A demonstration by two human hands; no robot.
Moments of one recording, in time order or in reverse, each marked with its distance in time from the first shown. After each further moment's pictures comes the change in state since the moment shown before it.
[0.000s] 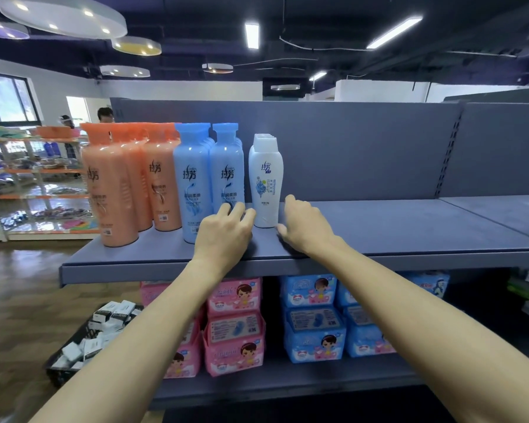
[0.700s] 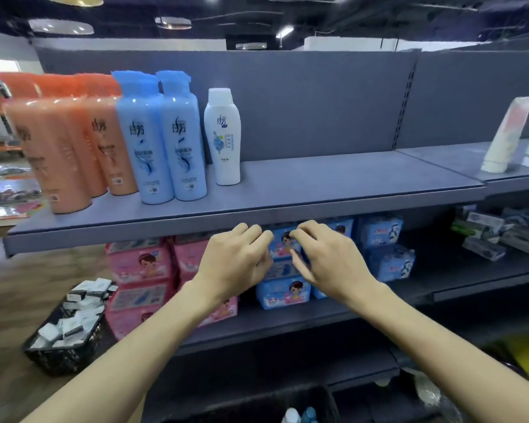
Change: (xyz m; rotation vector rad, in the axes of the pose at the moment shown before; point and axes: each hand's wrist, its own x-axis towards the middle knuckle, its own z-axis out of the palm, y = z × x) left_hand -0.073 0.091 -0.047 -0.486 0.034 0.208; right_hand -0.169 0.073 0.017 -0.178 0.221 -0.254
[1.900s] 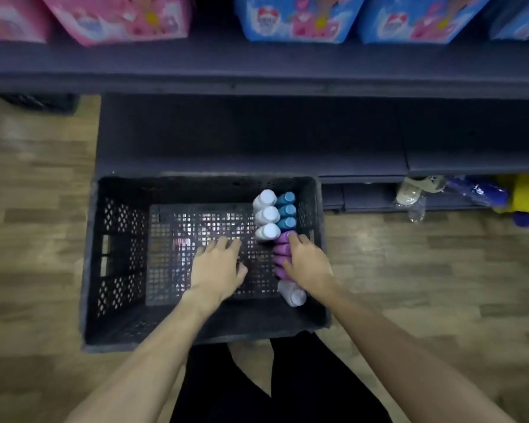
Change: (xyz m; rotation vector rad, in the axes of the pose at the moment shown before) left_hand -0.362 0.245 0.171 -0.341 -1.341 -0.722; right_hand -0.391 -0.065 0.271 0.366 -1.265 0.453
